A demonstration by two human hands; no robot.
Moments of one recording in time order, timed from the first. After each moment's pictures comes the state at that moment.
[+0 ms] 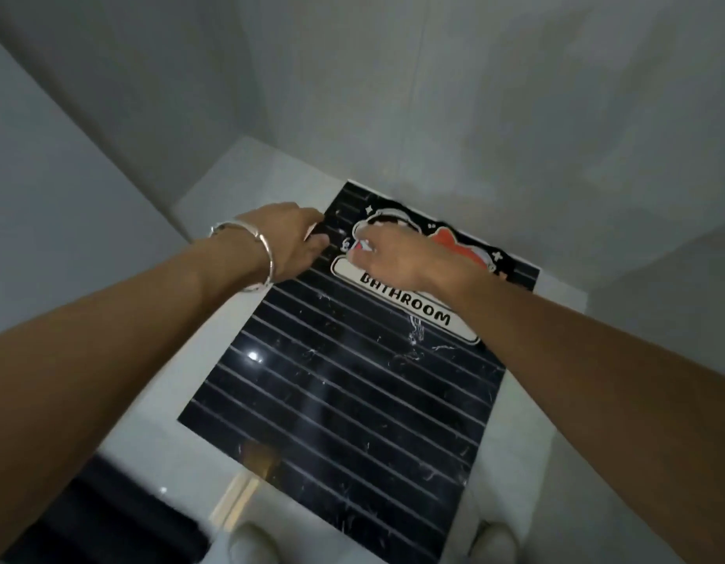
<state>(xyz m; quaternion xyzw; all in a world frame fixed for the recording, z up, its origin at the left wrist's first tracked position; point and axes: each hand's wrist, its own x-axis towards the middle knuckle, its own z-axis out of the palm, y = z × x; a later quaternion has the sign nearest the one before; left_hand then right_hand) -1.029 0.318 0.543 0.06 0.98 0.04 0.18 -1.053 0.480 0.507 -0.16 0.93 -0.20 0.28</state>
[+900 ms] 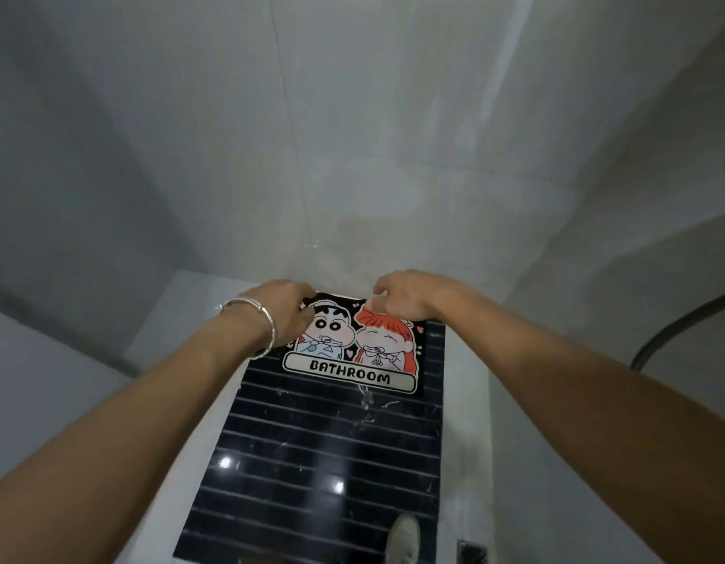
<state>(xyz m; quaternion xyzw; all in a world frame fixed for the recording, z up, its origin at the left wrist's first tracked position) -1.045 0.405 0.818 0.19 0.96 0.04 0.19 -1.035 0.595 0.813 -0.02 0.94 -0.10 0.31</state>
